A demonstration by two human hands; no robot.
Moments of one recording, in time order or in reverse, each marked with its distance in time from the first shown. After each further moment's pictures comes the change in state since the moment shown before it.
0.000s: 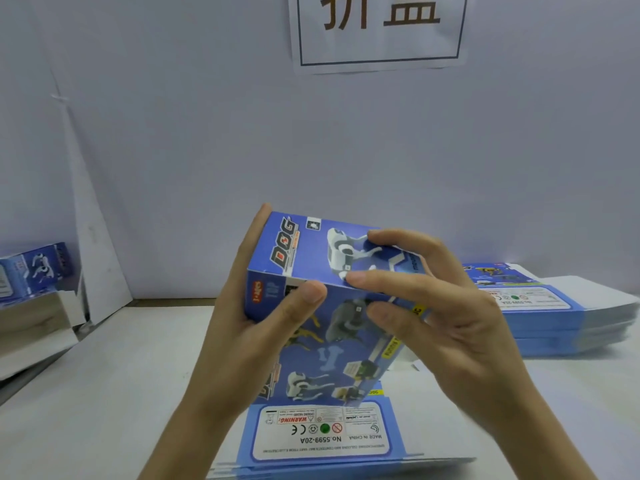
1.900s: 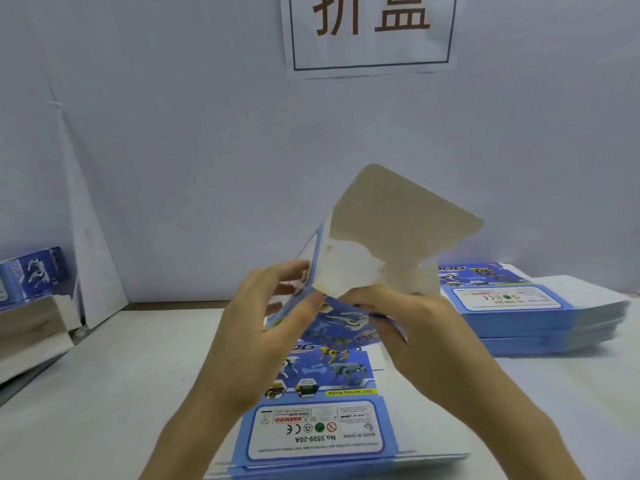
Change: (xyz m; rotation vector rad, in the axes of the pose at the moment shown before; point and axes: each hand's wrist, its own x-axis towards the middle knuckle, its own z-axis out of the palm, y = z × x) left_hand 0.008 -0.022 -0.004 0.496 -0.038 -0.026; right_hand -0.002 0.020 -0.005 -0.721 -0.161 0.101
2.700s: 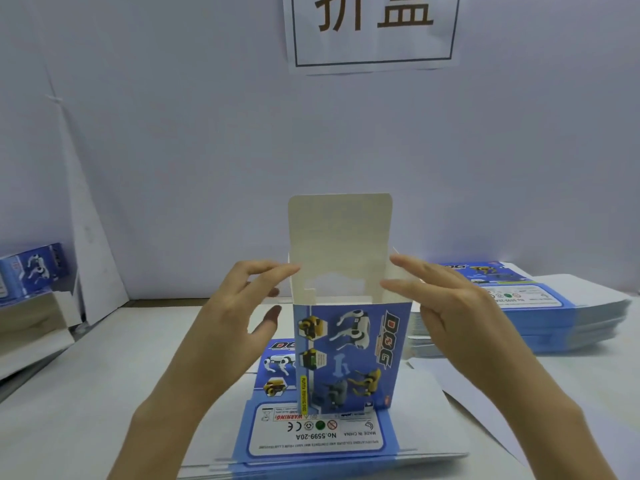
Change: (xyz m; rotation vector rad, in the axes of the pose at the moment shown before) left_hand 0.012 -0.033 -0.023 0.507 -0.073 0.400; right_hand -0.006 0.036 -0.010 -0.180 0.062 0.026
